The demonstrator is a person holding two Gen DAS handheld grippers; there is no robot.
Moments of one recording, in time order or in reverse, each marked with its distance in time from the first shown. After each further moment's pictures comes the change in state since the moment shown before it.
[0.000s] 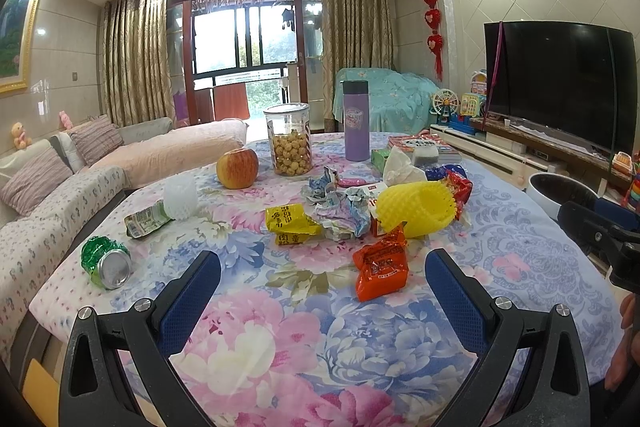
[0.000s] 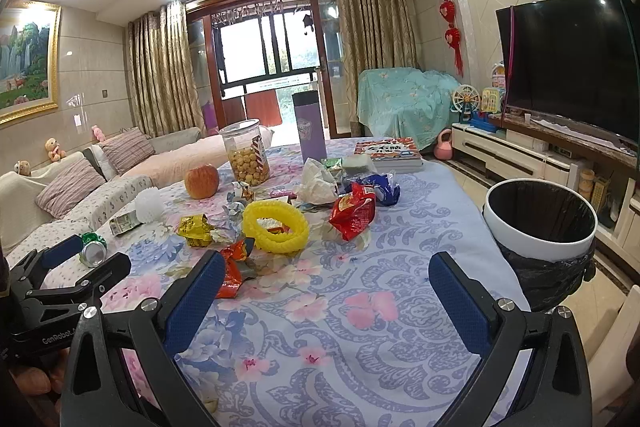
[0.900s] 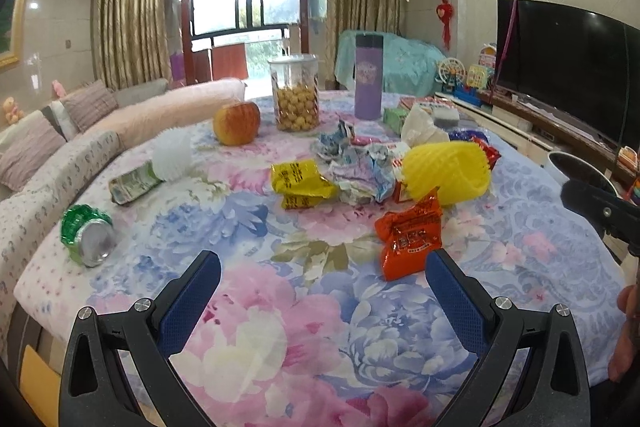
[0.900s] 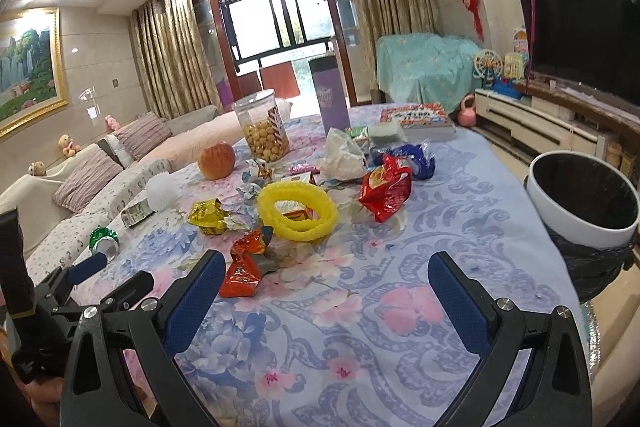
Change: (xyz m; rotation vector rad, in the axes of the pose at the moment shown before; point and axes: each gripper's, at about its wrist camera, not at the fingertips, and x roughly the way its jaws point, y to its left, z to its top) left arm 0.054 0.022 -0.003 -0.032 0.158 -0.024; right arm 0.052 0.005 0.003 0.053 0.138 0.104
